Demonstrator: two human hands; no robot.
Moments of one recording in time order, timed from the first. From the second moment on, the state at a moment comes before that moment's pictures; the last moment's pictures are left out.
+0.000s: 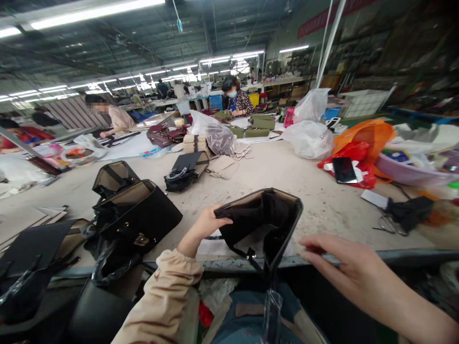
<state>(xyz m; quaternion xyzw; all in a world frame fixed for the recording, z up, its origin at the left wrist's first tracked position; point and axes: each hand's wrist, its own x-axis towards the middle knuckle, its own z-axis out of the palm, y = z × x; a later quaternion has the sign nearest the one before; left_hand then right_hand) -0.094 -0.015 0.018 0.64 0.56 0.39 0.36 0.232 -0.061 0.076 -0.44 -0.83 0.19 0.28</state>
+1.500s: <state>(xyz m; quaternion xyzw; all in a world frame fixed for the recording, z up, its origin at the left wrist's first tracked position) -0.061 -0.027 0.011 0.61 0.60 0.47 0.22 0.117 0.036 0.072 -0.45 -0.89 0.04 0.09</state>
